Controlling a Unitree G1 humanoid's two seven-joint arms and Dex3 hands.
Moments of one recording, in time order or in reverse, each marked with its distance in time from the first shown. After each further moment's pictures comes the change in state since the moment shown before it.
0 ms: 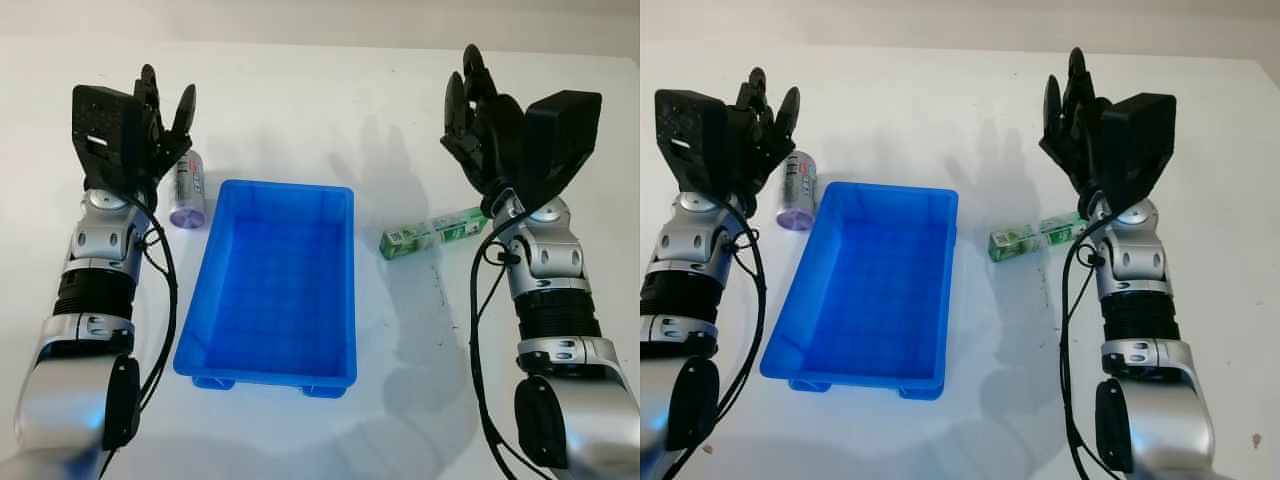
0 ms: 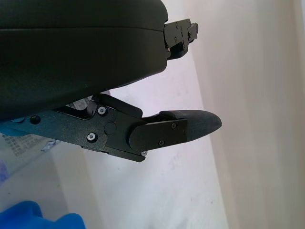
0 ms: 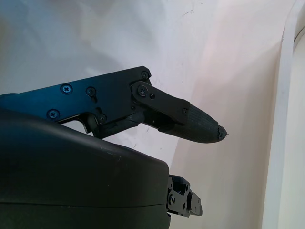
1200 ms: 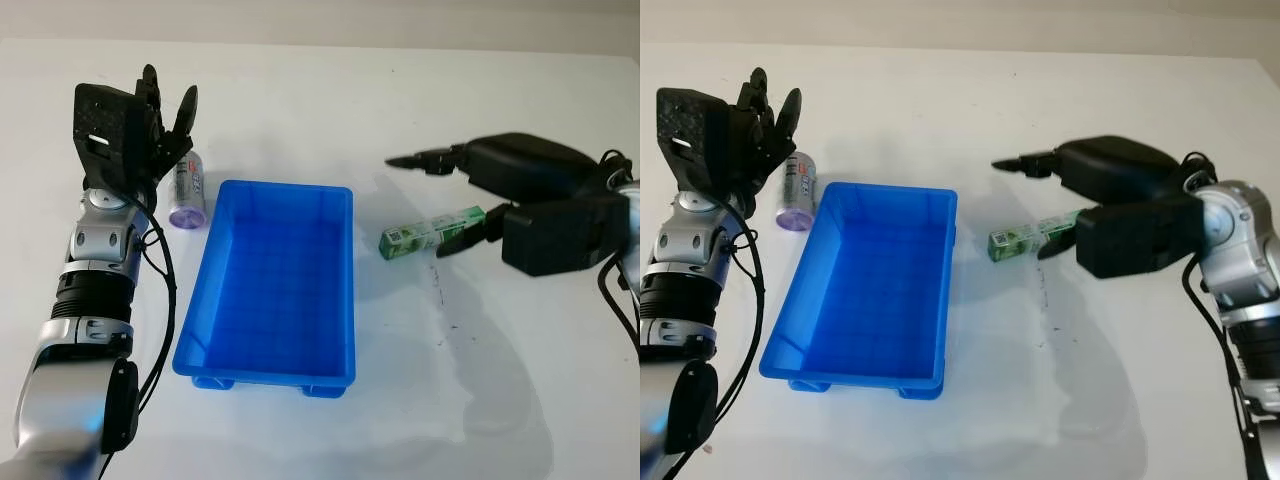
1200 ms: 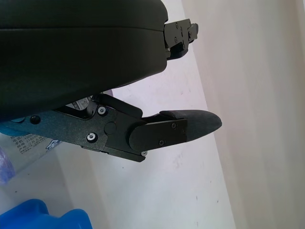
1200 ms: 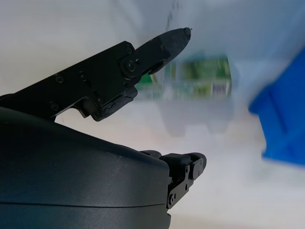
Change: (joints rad) left arm 0.010 0.004 -0.017 -0.013 0.025 0.024 0.002; right arm 0.177 -0.539 0.327 -0.296 -0.531 -0.397 0.498
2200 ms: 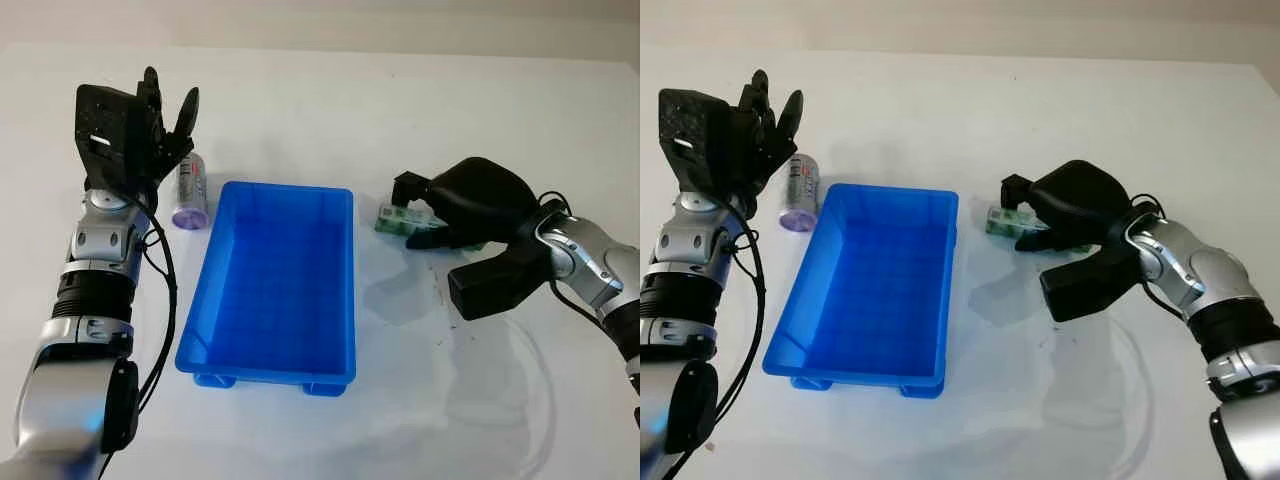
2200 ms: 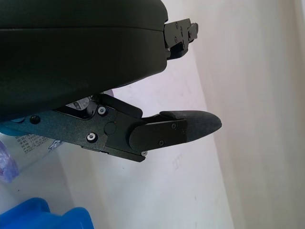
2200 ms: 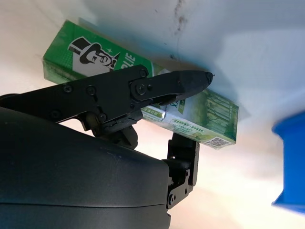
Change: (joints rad) left arm -0.003 -0.001 -0.003 0.020 -0.001 0.001 0.014; right arm -0.138 0.088 0.215 0.512 -0.368 -0.345 -0.735
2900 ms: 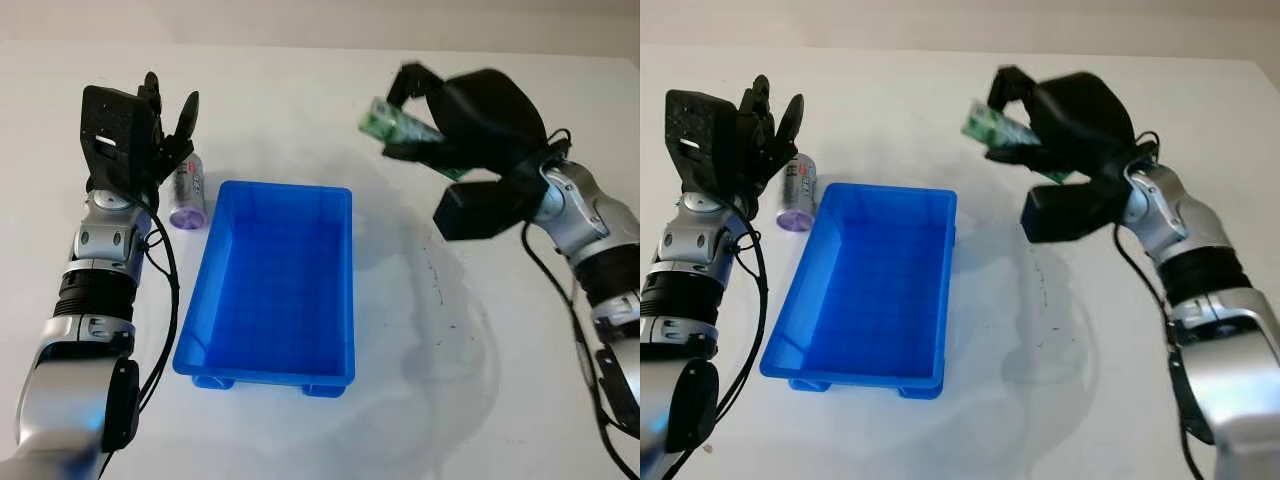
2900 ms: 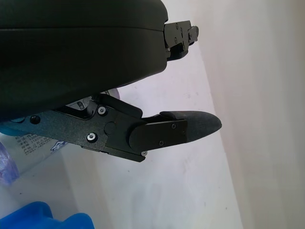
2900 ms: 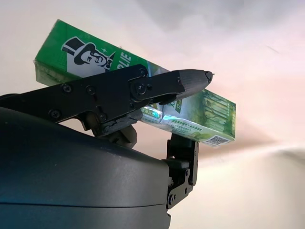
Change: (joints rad) left arm -0.006 -0.005 -0.016 0.005 0.015 0.024 0.024; right arm -0.253 0.161 -0.115 0.104 0.249 -0.004 -0.038
